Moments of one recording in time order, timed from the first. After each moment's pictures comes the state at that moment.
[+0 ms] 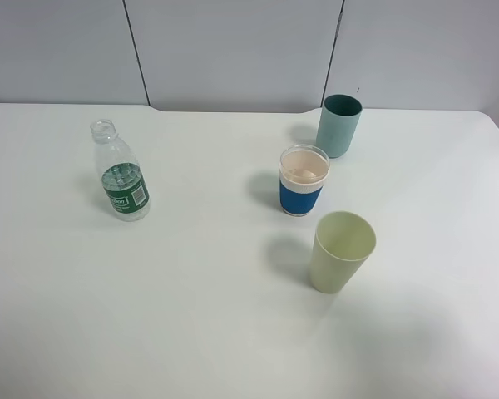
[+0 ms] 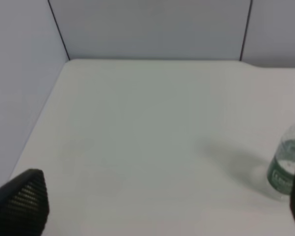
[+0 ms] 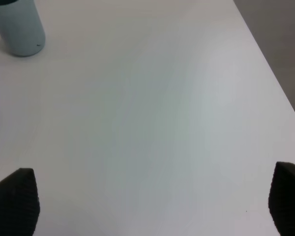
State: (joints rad) left arm 0.14 0.26 -0.66 0.02 0.80 0.04; right arm -0.09 0.00 -0.50 -0.05 1.06 0.01
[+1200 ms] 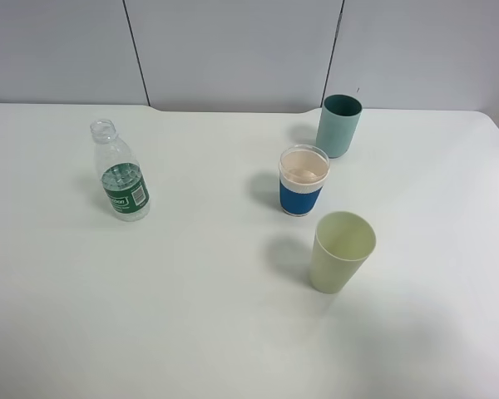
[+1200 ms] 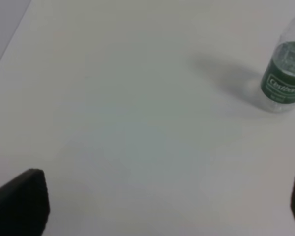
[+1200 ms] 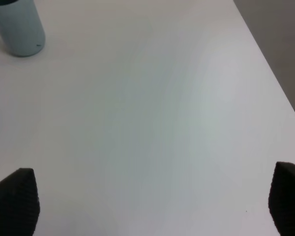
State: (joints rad) left arm 0.14 -0.01 -0.50 0.00 1.05 0.02; right arm -0.09 0.00 -0.50 -0.05 1.06 0.01
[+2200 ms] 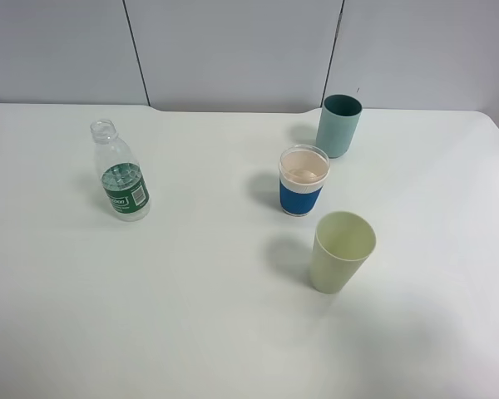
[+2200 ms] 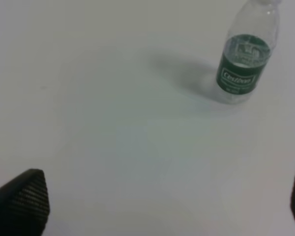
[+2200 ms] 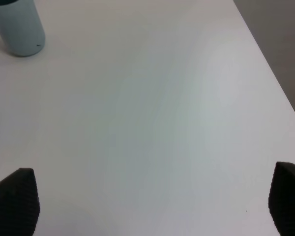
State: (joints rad) left arm 0.00 -0.01 -0.50 -0.01 1.05 0.01; right arm -0.09 0.00 -0.50 -0.05 1.06 0.01
